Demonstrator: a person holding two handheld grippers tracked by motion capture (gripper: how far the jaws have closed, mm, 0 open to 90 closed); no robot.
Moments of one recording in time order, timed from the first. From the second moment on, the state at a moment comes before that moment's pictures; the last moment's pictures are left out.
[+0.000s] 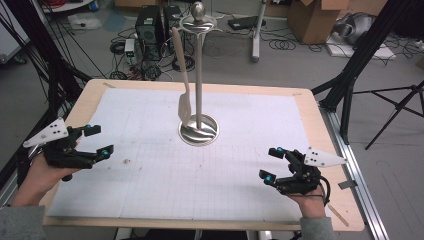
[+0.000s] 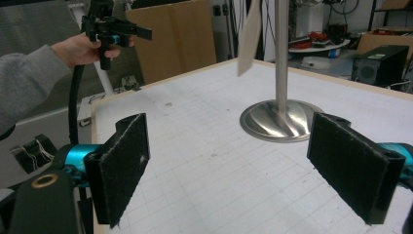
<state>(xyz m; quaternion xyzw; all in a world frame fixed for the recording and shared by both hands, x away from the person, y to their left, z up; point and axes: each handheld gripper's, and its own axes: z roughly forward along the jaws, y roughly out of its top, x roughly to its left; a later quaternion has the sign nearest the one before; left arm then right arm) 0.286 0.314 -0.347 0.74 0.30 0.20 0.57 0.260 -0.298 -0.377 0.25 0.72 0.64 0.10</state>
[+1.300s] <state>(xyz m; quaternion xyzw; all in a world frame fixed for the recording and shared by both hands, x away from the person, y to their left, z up) 0.248 0.364 -0.385 0.70 0.36 0.26 0.56 0.262 -0.304 -0.384 0.27 0.72 0.63 0.13</state>
